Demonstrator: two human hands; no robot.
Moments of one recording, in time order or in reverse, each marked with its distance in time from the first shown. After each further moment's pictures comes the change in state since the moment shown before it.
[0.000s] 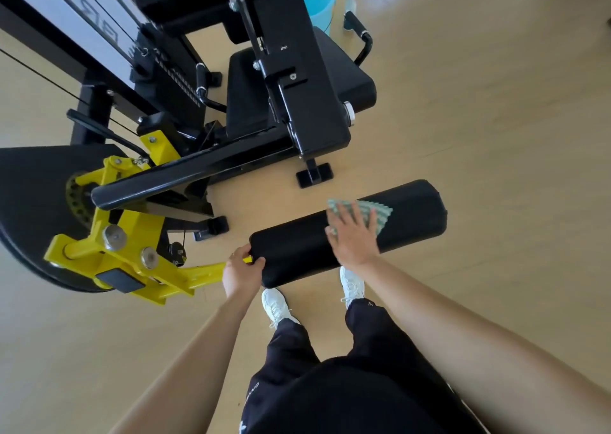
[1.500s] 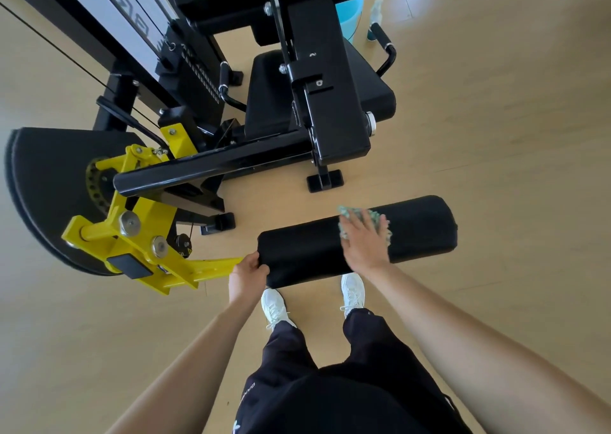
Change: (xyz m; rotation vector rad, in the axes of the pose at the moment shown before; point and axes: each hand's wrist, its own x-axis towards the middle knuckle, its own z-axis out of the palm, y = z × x) left_hand -0.022 0.005 -0.010 -0.090 -0.097 -0.097; right_hand 0.007 0.008 -0.002 0.009 0.027 -0.039
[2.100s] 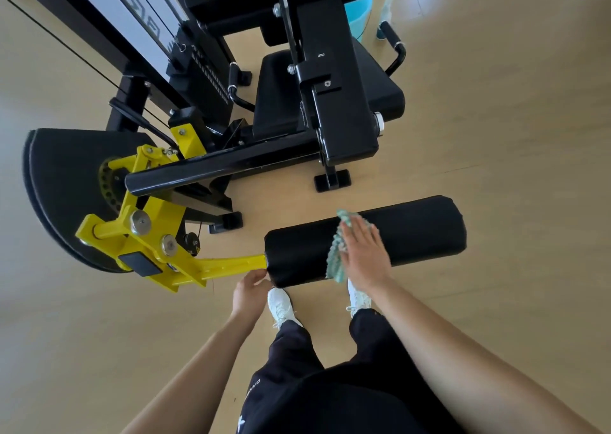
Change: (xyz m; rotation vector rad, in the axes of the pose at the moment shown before) left_hand -0.003 -0.038 -0.002 -0.155 -0.035 -0.126; right_hand -0.020 -0.009 0.017 -0.037 -0.002 -0.100
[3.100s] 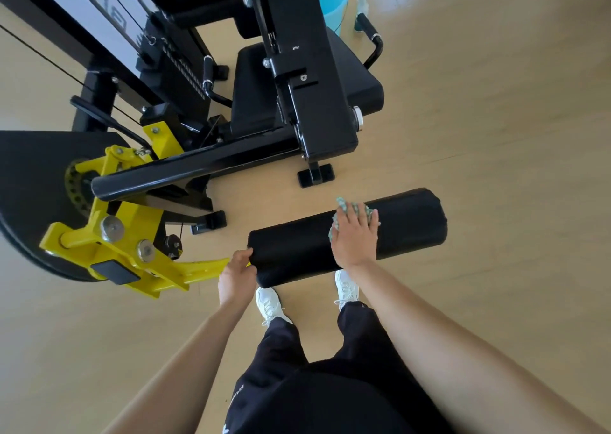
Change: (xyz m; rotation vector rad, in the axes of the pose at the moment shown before) left_hand 0.008 0.028 0.007 0.185 0.042 0.152; right_hand 0.023 0.000 -0.012 0.000 0.076 0.258
